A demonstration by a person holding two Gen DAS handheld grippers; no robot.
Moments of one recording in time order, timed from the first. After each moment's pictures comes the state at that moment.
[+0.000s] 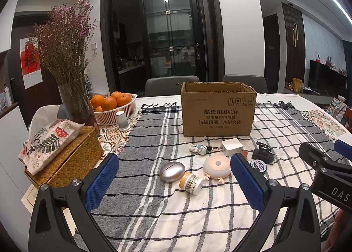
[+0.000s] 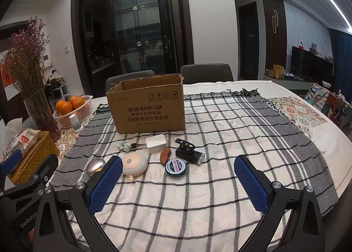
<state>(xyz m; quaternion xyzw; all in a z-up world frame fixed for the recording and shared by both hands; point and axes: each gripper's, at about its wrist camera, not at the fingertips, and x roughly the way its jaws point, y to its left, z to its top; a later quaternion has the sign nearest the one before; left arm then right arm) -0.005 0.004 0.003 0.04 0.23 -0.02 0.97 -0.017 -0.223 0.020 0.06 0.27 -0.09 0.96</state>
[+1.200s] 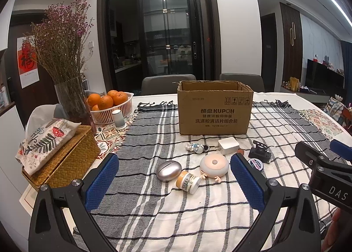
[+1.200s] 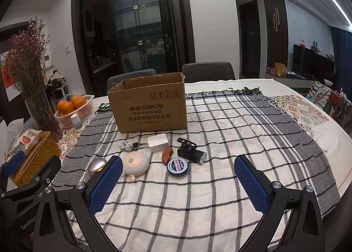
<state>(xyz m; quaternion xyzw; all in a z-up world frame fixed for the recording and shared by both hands) -0.005 0.003 0.003 0.04 0.23 -0.03 0.97 -0.017 -0.222 0.019 0.06 0.27 -0.08 0.96</state>
